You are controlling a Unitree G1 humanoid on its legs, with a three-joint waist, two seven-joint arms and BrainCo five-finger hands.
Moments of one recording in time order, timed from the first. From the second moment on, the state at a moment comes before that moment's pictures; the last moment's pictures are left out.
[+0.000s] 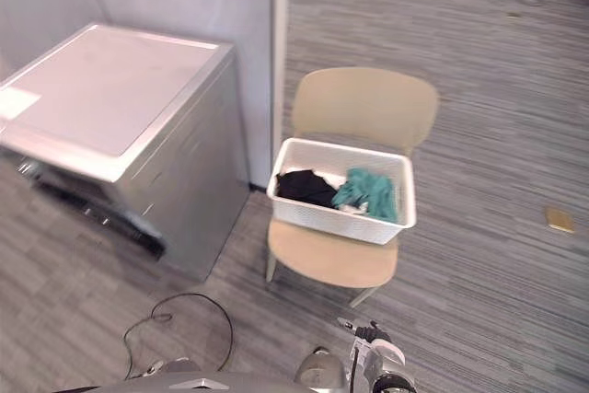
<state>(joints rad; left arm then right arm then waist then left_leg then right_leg) 0.09 0.03 0.31 1.09 -0.27 0.10 0.08 -0.07 -0.16 -0.49 1.05 0.09 0.12 -0.03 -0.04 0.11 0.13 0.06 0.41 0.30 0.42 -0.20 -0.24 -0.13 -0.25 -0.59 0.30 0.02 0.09</state>
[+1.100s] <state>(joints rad) 0.04 0.03 0.35 0.99 -0.09 0.11 0.08 0.12 0.07 -0.64 0.96 0.23 0.11 0.01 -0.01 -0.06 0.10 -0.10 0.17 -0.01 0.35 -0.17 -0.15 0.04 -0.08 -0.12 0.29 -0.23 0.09</state>
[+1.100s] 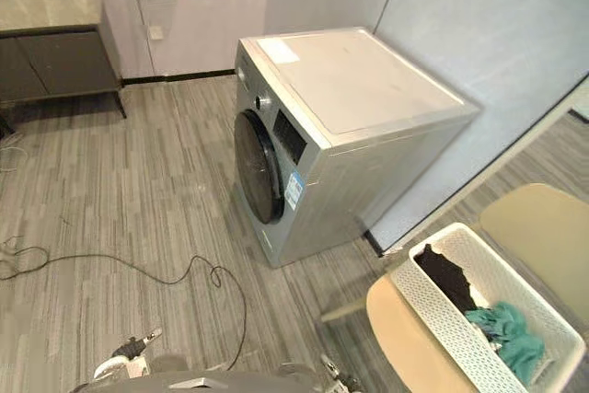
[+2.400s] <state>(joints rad) 0.02 -0.01 0.30 1.06 -0.06 0.12 0.08 0.07 -0.03 -0.41 0.92 0.17 0.11 0.01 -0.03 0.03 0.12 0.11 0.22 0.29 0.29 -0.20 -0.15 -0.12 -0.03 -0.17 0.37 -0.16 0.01</state>
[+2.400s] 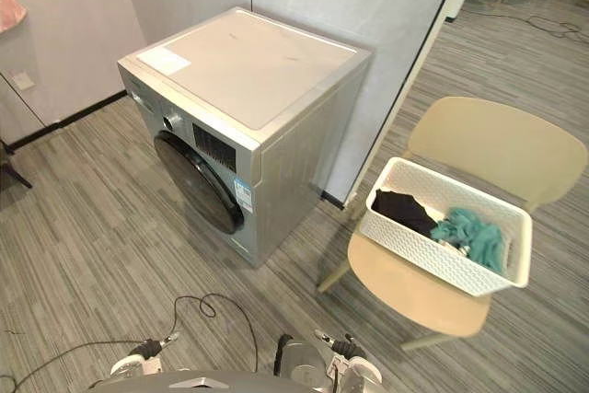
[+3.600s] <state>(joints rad) 0.03 0.14 0.10 1.11 0.07 0.13 0.12 -0.01 -0.15 0.50 0.39 0.02 0.07 0.20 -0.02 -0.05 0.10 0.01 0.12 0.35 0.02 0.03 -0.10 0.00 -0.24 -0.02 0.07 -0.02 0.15</state>
